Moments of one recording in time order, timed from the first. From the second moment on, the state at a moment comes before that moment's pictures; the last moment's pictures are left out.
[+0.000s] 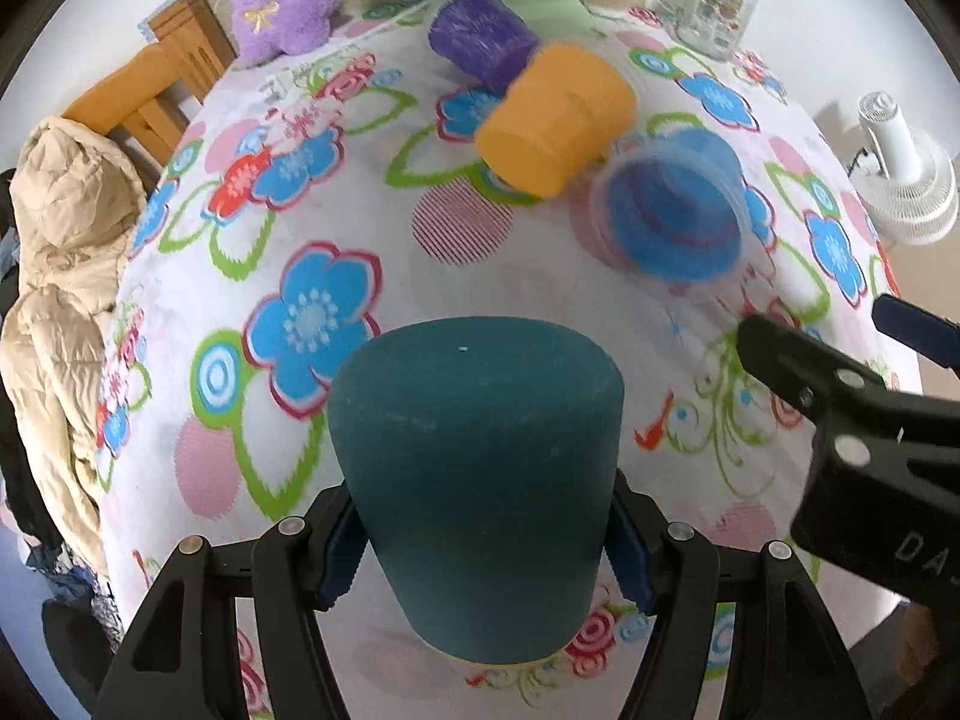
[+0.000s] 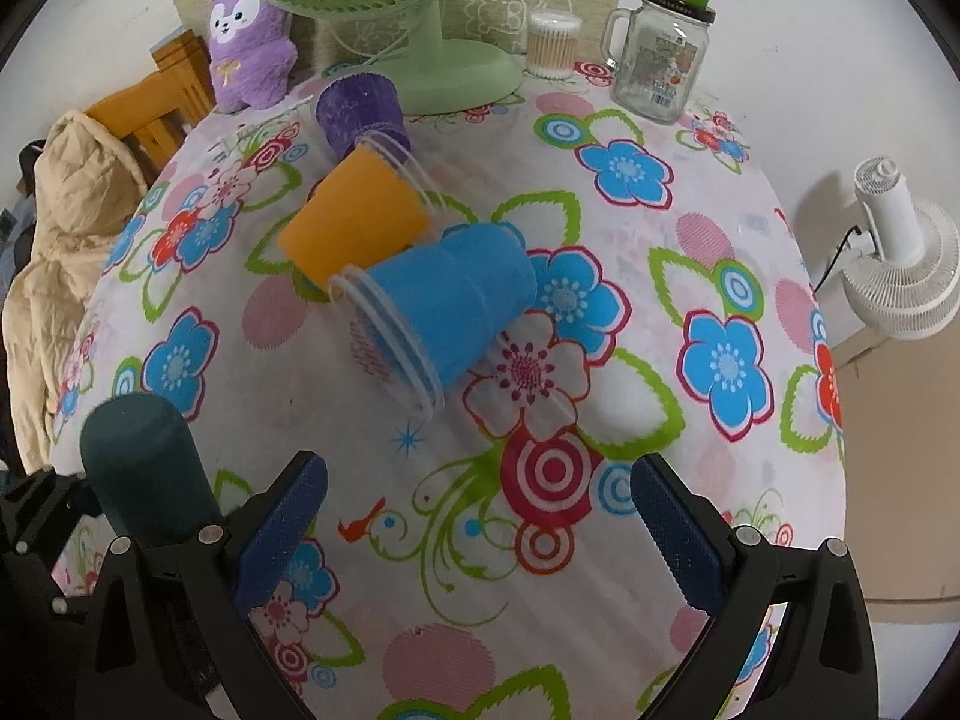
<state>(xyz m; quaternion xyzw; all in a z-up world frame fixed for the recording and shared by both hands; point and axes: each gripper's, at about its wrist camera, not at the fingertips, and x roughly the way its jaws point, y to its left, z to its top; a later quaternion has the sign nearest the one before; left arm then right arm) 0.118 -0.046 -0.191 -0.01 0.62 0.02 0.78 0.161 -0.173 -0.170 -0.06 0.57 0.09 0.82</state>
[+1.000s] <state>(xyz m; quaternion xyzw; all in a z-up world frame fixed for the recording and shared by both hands) 0.102 -0.005 -0.167 -0.03 0.59 -0.03 0.80 0.149 -0.153 -0.157 -0.02 0.57 0.10 0.82</state>
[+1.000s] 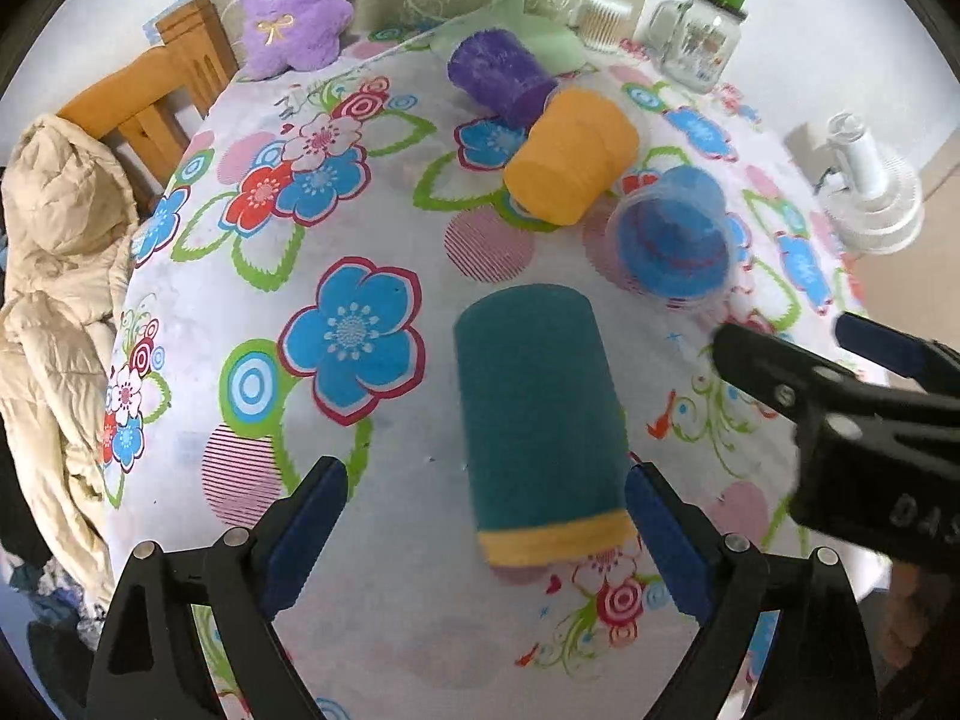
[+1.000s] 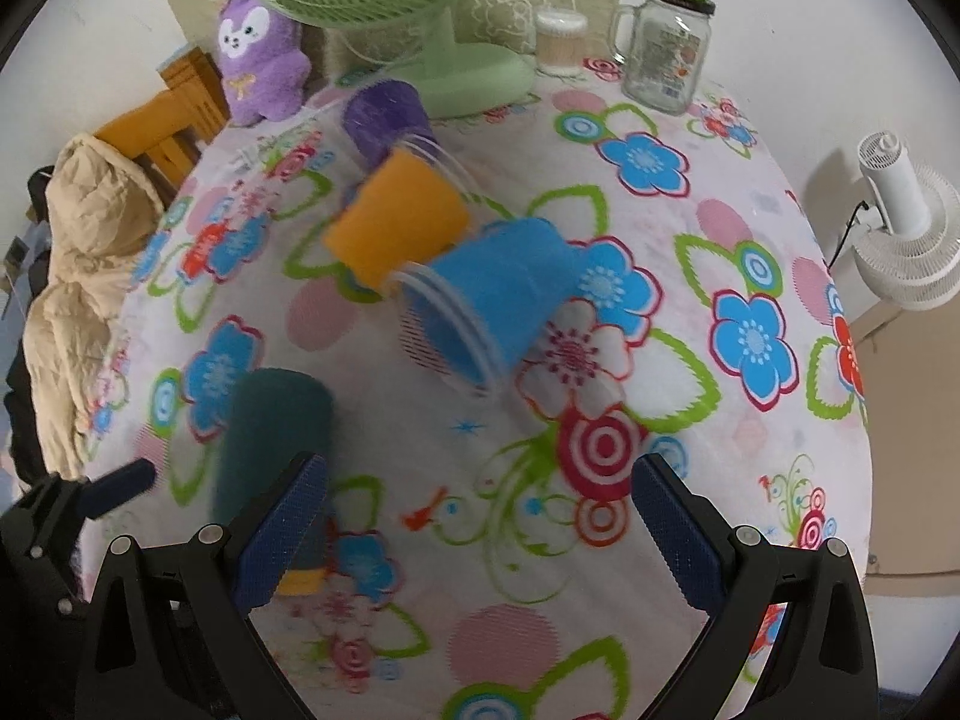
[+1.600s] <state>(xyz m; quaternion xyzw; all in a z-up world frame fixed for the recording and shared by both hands) 0.109 0.065 -0.179 -0.01 0.59 -0.01 0.81 0.149 -0.077 -0.160 -0.03 0.59 0.09 0.80</state>
